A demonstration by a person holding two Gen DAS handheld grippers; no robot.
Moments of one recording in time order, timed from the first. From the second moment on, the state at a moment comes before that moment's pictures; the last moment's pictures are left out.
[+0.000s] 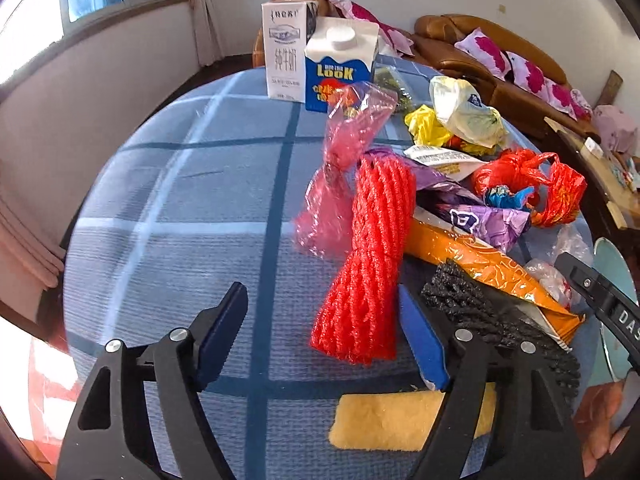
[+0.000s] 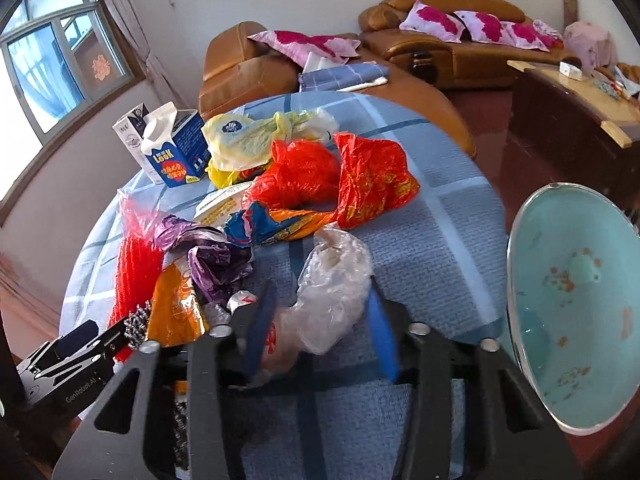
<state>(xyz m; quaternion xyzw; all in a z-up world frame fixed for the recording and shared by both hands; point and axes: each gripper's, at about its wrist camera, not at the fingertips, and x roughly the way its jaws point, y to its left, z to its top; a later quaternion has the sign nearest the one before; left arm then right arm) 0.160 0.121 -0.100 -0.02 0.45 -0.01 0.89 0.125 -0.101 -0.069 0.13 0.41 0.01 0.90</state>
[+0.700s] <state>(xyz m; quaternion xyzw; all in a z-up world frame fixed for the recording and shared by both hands) 0.123 0.115 -0.040 -0.01 0.37 0.00 0.93 0.077 -0.136 -0.006 0.11 0.26 -0.03 0.96</state>
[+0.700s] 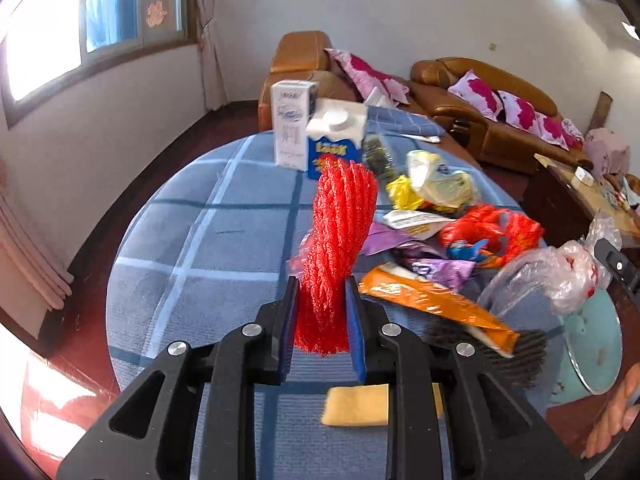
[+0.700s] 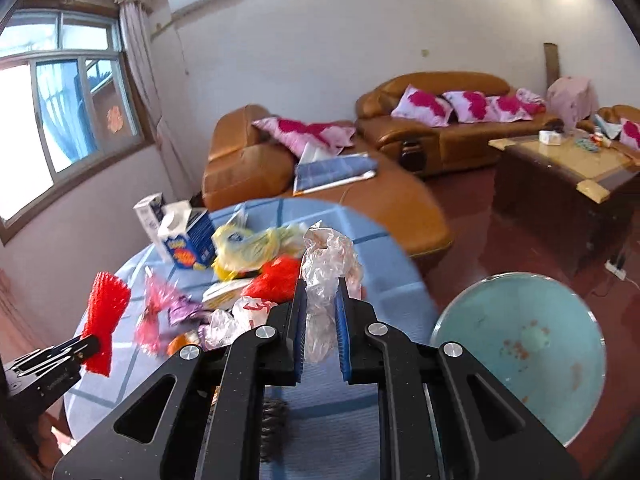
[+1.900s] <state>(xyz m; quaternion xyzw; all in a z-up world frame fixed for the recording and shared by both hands) 0.094 -0.151 -0.043 0.09 0.36 -0.23 0.90 -0.003 -0.322 -0.044 0.17 0.25 -0.26 0.92</state>
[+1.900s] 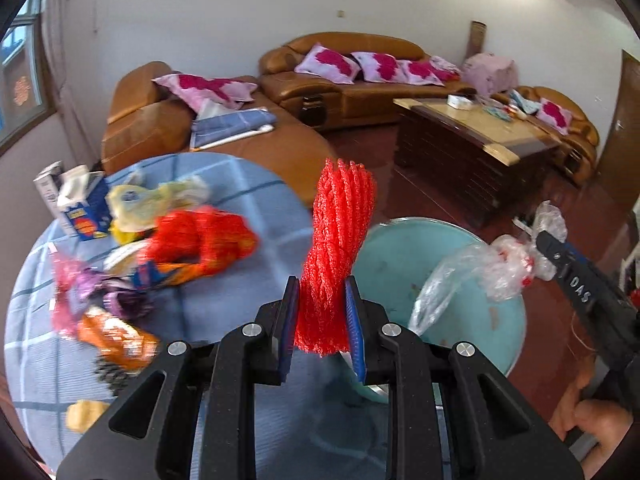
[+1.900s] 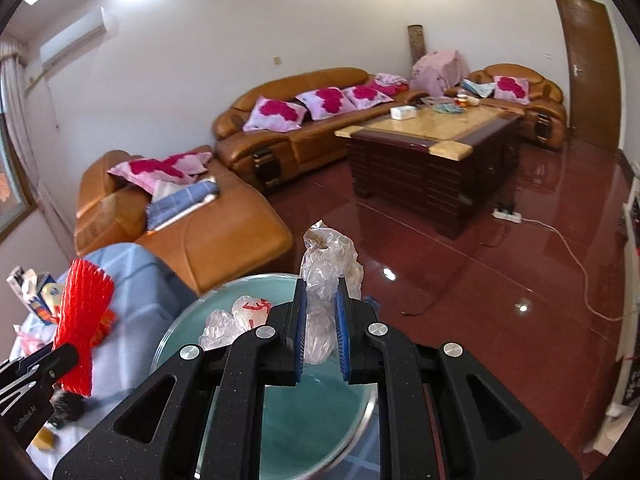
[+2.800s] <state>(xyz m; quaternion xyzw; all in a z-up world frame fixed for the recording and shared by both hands) 0.094 -0.188 -0.057 0.14 0.37 -0.20 0.90 -0.005 -0.338 -0.055 0.21 0.26 -0.26 0.91</state>
